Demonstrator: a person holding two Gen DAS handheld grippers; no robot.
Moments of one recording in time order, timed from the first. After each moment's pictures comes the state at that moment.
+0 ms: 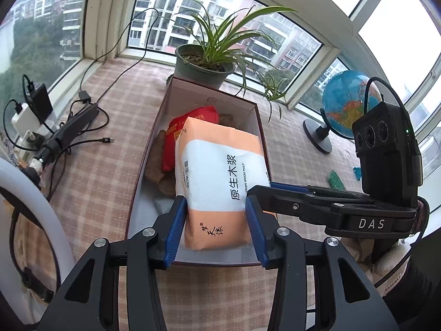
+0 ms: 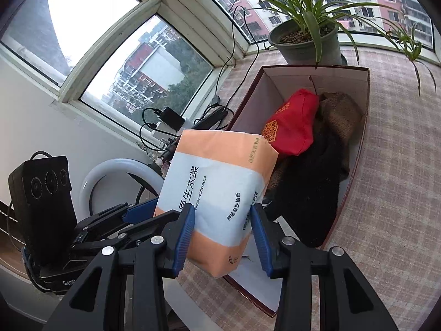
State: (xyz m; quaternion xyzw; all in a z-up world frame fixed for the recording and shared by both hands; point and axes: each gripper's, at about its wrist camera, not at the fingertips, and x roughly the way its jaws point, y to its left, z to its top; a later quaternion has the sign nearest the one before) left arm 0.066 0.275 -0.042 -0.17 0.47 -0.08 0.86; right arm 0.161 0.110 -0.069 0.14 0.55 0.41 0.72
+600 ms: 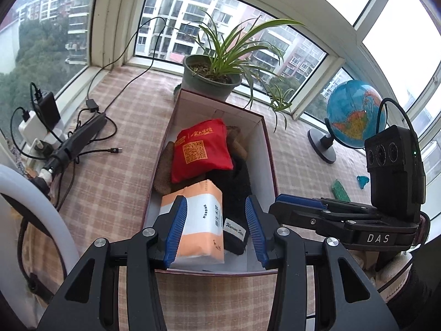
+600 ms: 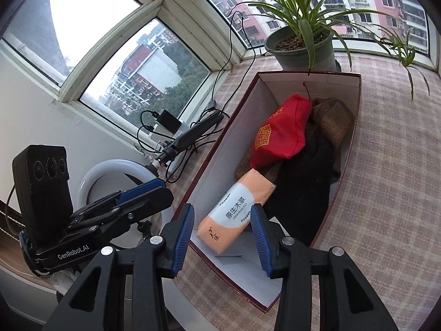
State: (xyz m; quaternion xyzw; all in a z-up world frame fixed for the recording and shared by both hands) left arm 0.068 0.286 -0.036 -0.17 0.45 -0.06 0.87; right arm 0.158 0.099 -0.063 0.13 0.54 0.40 0.73
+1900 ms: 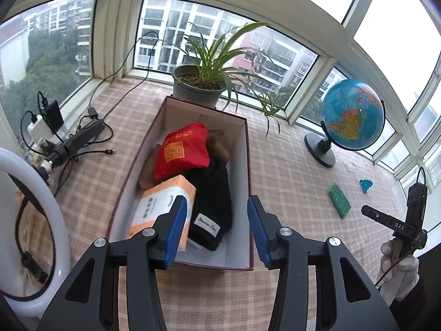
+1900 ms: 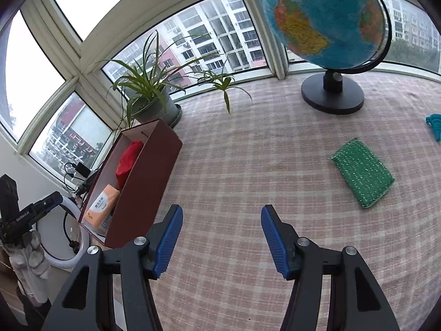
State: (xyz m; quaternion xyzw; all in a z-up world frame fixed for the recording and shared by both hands) left arm 0.047 0.222 -0.017 -0.15 0.43 -0.03 0.89; right arm 0.121 -0.181 -0.065 0.15 0.48 0.18 0.84
